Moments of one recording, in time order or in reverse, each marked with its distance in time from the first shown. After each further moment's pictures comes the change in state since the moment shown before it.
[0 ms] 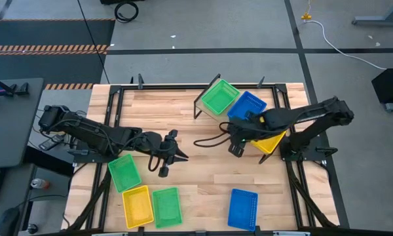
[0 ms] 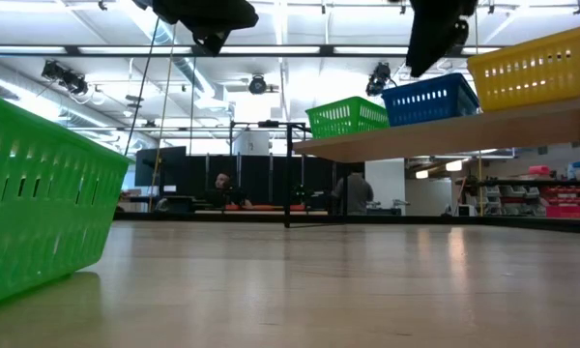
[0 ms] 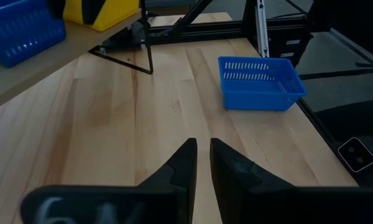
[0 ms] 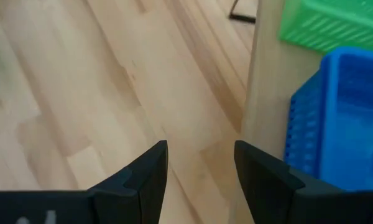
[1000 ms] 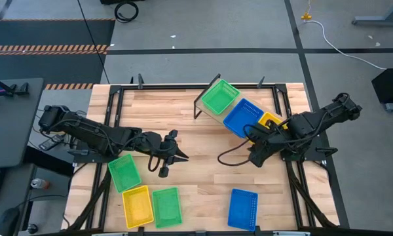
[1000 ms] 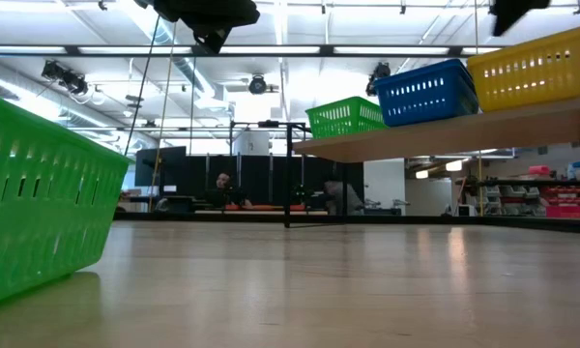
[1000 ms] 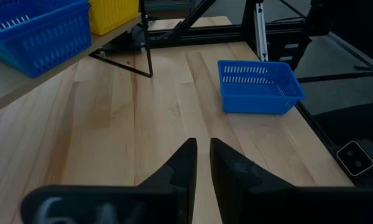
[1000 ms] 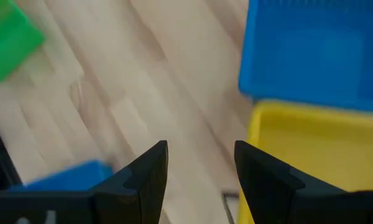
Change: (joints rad) left arm -0.003 0.000 0.000 0.011 0.000 -0.004; right arm 0.240 -0.151 0.000 -0.208 -0.016 0.357
